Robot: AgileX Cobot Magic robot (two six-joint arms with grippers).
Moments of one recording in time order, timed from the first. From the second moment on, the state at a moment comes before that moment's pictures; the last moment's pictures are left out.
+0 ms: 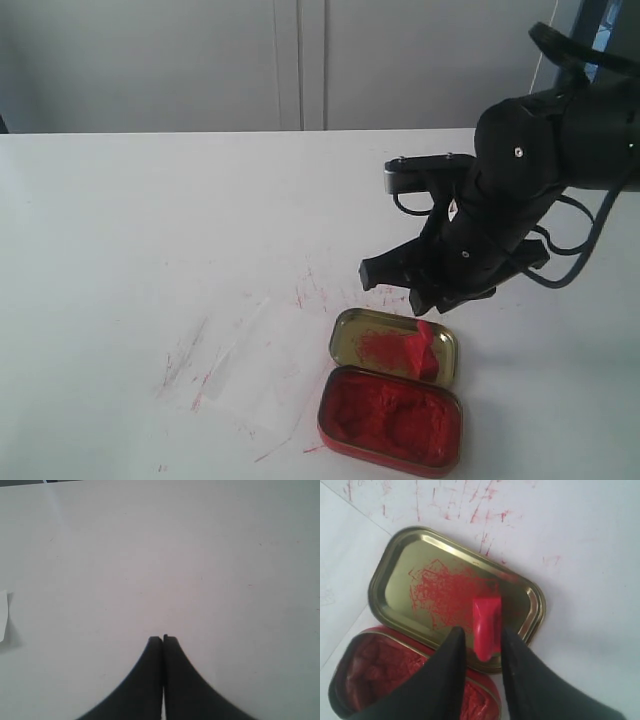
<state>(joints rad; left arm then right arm) 0.04 -0.01 0.03 -0.10 0.42 0.15 0.49 1.67 -1.06 0.03 0.74 0.24</state>
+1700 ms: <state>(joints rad) 0.04 -0.01 0.03 -0.10 0.42 0.15 0.49 1.72 -1.06 0.05 0.72 0.14</state>
